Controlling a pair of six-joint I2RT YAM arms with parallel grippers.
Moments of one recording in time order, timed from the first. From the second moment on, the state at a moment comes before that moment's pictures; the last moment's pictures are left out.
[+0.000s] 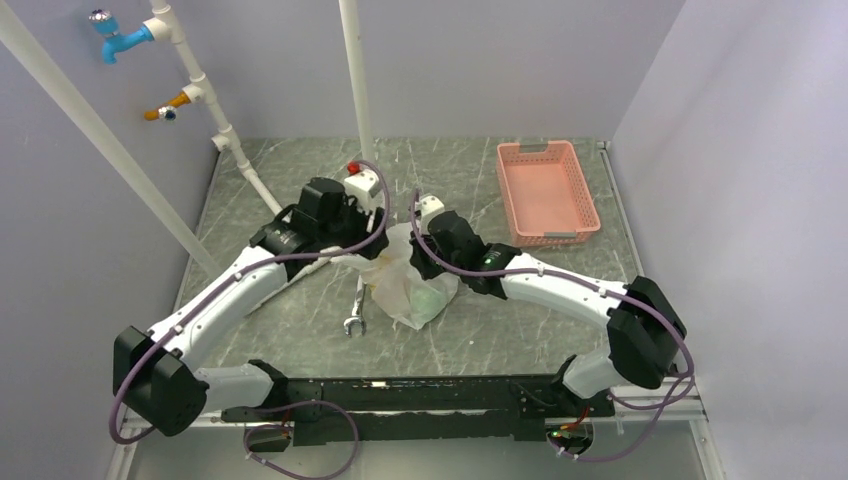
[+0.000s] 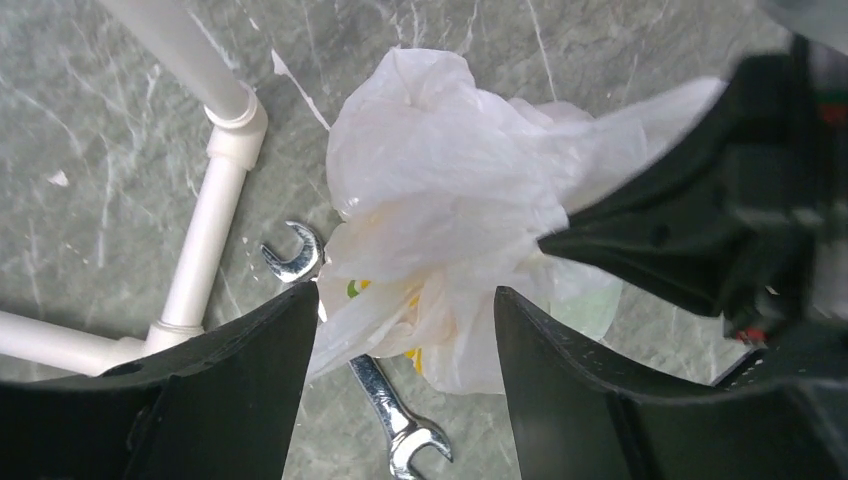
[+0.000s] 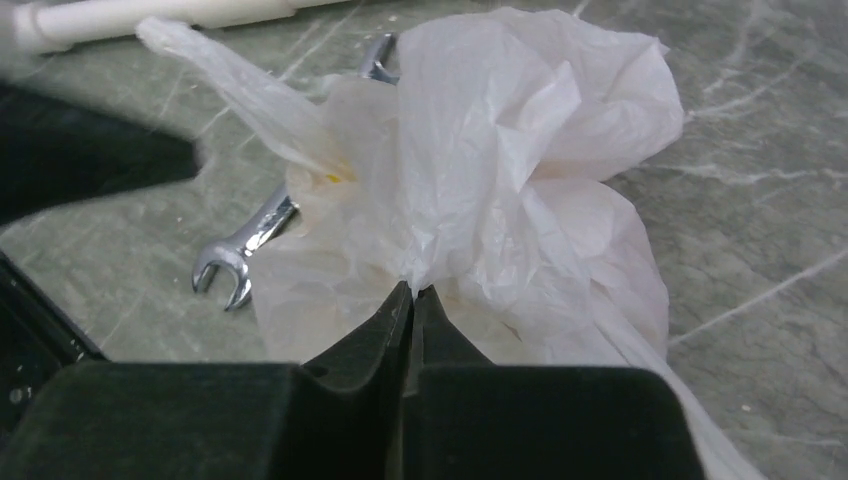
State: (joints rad) left arm -0.58 1.22 1.06 -0.44 0.11 -0.06; right arm 0.87 1.46 0.98 -0.13 0.06 0.32
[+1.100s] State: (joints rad) left arm -0.48 1.45 1.14 -0.45 0.58 -0.09; right arm 0.91 1.29 0.83 -0.01 0.00 0.31
